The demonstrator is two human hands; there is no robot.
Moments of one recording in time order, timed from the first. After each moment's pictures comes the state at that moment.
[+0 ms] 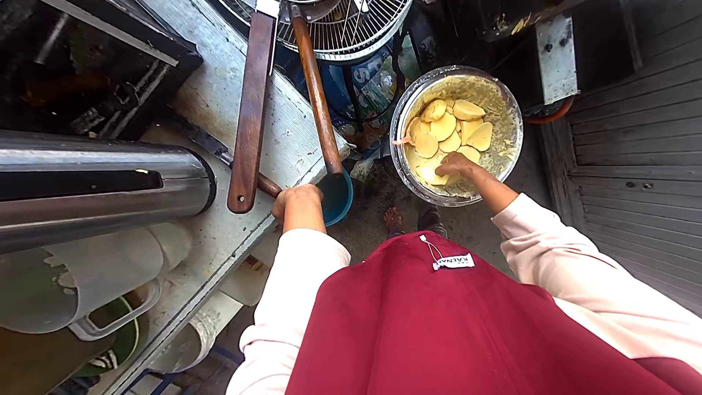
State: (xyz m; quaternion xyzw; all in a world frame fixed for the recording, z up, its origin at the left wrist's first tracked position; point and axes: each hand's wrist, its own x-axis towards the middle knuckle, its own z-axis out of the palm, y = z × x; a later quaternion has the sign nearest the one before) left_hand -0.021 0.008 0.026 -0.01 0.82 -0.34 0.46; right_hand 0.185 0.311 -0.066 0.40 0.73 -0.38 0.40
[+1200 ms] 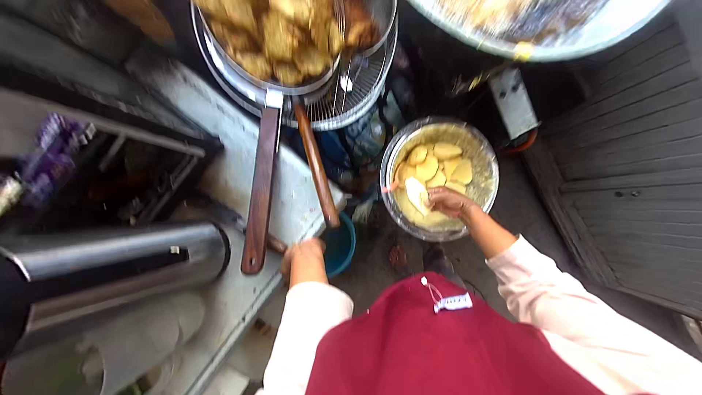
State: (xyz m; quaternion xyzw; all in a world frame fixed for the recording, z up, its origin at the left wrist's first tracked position) left_hand -0.010 -0.006 0.037 0.06 0.85 -0.28 0.44; right_hand 0.197 0.290 -0.012 0.34 0.53 -0.76 0.14
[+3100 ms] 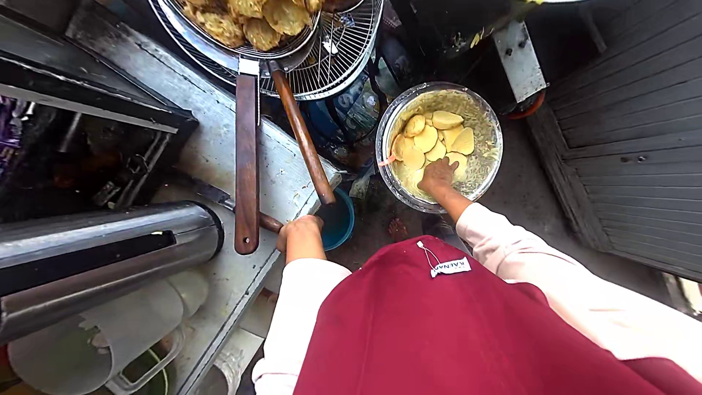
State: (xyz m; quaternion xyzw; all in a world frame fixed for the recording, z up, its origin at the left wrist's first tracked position) left_hand -0.018 0.004 0.031 0.04 0.82 -0.35 0.45; right_hand 0.156 0.254 -0.035 0.45 0.79 -0.14 0.39
